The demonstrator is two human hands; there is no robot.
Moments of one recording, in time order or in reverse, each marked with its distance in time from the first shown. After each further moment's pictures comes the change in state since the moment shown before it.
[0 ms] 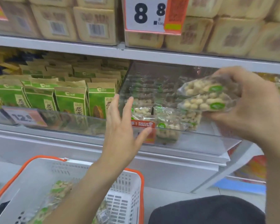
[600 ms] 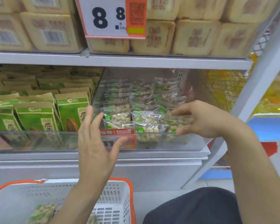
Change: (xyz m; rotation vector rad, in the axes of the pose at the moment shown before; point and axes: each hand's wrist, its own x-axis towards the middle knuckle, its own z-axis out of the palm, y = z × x) left_hand -0.007 -0.021 0.015 -0.013 0.184 0.101; right_hand 0.006 0.032 0.021 -0.157 -0.723 0.387
